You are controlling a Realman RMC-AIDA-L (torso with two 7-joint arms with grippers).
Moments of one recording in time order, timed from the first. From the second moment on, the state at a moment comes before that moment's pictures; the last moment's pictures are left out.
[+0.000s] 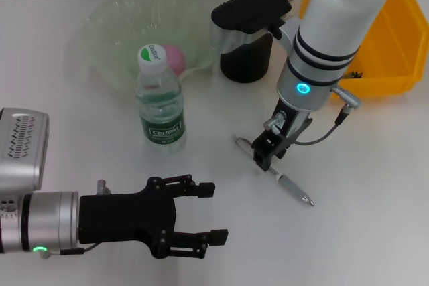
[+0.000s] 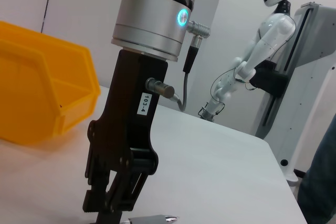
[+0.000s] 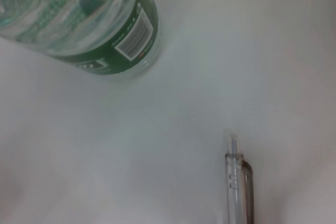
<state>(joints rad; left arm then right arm) -0.45 -2.07 1.01 0.34 1.82 1.61 -1.03 1.14 2.09 -1.74 -0.63 -2.41 -1.36 2.96</state>
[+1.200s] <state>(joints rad) -0.45 -2.07 1.01 0.34 1.81 1.60 -1.03 1.13 2.09 -1.79 -0.63 -2.37 -1.35 2.96</state>
